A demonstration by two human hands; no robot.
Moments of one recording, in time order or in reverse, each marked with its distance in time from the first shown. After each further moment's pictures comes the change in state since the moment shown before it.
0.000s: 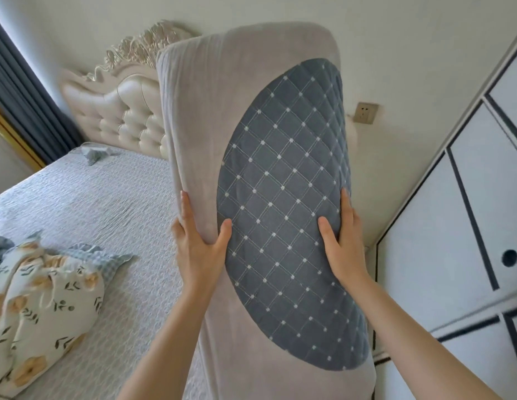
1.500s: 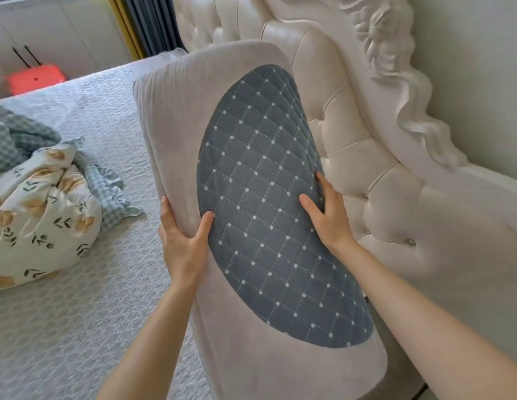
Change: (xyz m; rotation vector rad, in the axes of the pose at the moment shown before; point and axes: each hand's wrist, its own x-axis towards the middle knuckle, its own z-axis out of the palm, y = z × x) left_hand 0.249 -0.135 0.203 0.014 0.500 -0.629; right_hand 0.422 0.101 0.291 0.046 -0.767 -0.121
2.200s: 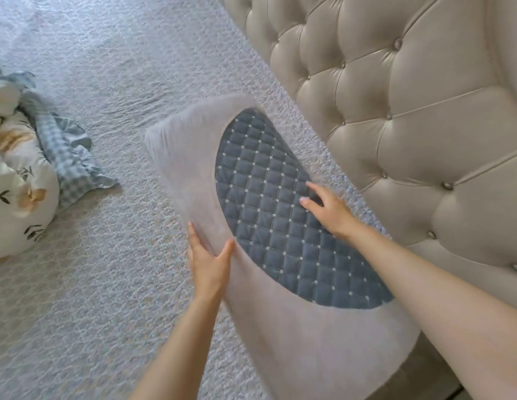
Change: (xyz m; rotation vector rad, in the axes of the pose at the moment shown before) left_hand 0.053 -0.176 0.131 0.085 -0.188 -0.382; right_hand 0.132 0.191 0.118 -0.246 -0.464 0.210
